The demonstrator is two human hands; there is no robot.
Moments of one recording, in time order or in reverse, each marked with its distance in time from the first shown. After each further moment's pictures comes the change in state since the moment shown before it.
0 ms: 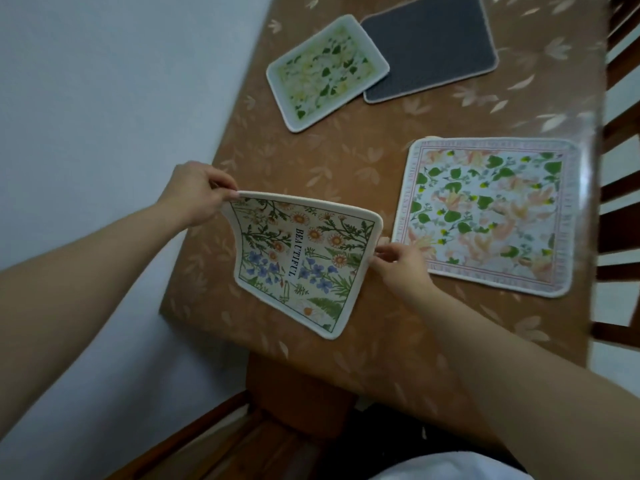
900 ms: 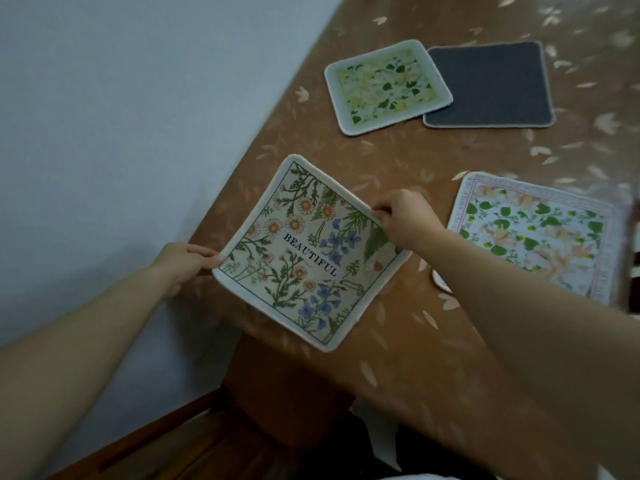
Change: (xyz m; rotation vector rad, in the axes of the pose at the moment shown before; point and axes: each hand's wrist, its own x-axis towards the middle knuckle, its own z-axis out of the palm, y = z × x) left_hand -0.110 -0.191 0.069 -0.875 -0.082 -0.858; right_hand 0.026 -0.148 0.058 -0.783 -0.102 -0.521
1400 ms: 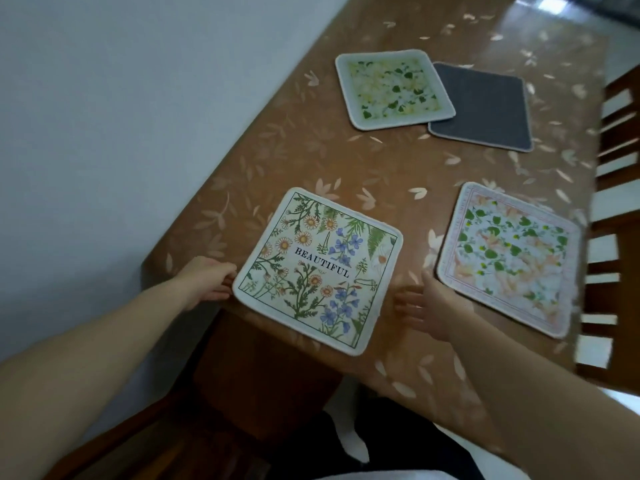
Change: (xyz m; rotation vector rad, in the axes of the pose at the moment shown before) left_hand 0.059 -0.095 0.018 -0.017 -0.266 -0.100; right_hand -0.102 0.025 0.095 0.984 -0.065 1.113
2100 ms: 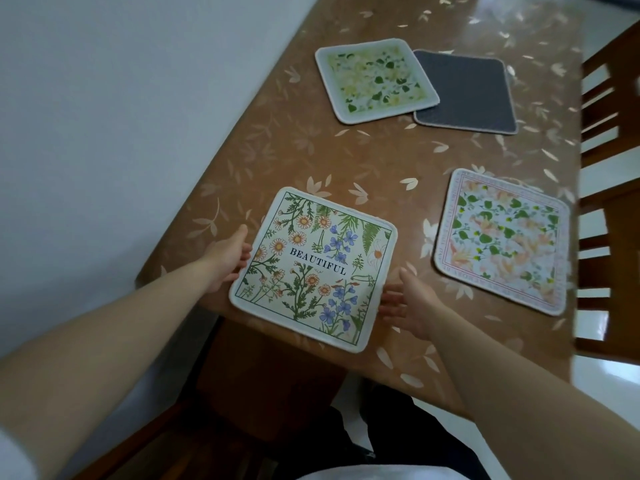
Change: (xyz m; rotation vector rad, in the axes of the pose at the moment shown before) left_hand 0.001 0.057 0.025 0.083 -0.161 0.082; right_hand -0.013 0.019 0.034 0.023 -0.008 -0.025
